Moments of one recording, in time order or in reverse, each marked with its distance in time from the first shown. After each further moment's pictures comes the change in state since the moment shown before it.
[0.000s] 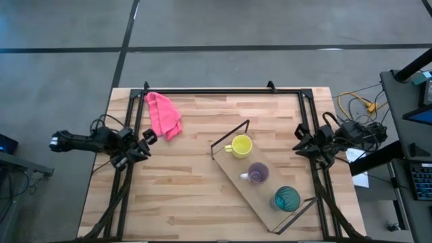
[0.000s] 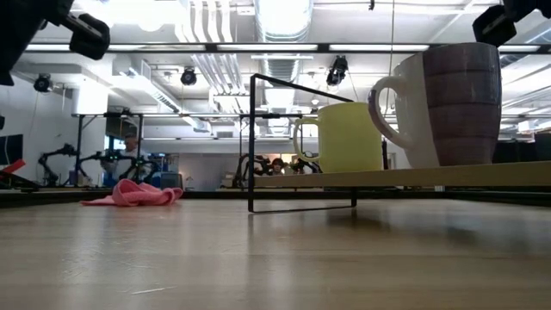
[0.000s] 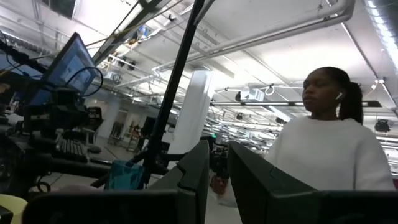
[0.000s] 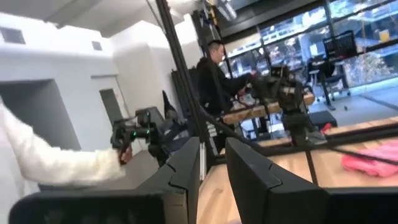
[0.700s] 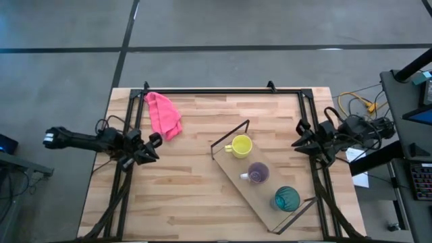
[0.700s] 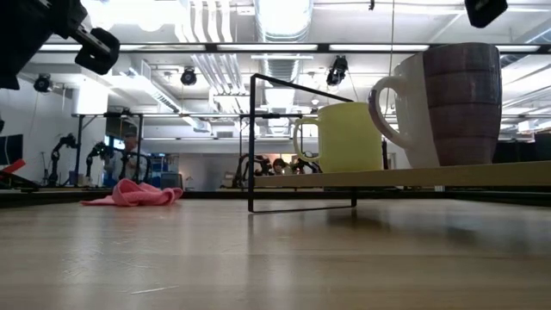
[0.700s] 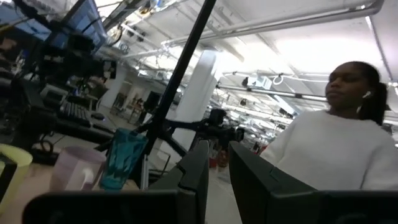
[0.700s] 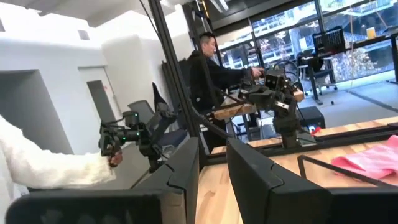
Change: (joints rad) left arm 0.000 0.171 0.002 0.060 0.003 -0.078; right arm 0.000 0.209 0.177 -0.026 0.021 -0.023
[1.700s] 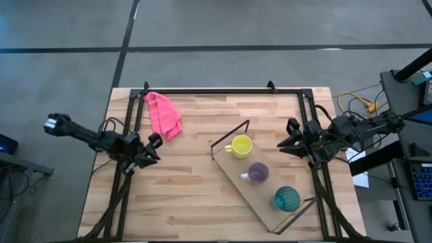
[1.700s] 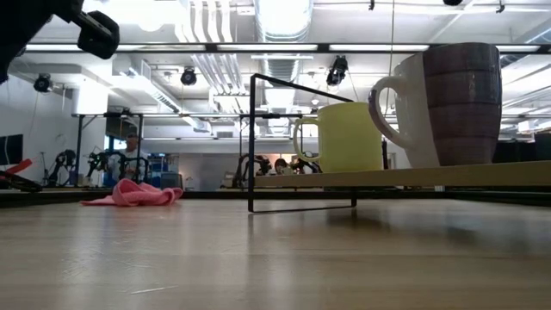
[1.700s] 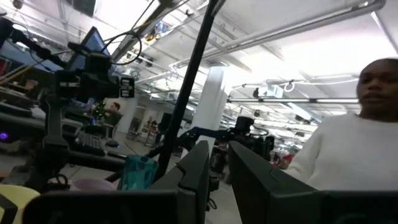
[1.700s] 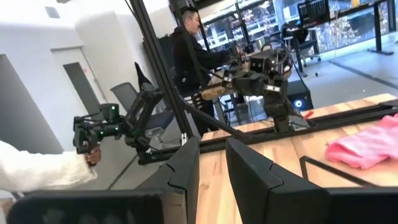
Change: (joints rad) left arm -0.213 0.200 0.018 0.244 -0.261 0.208; right arm -0.005 0.357 0.209 0.030 0.037 0.037
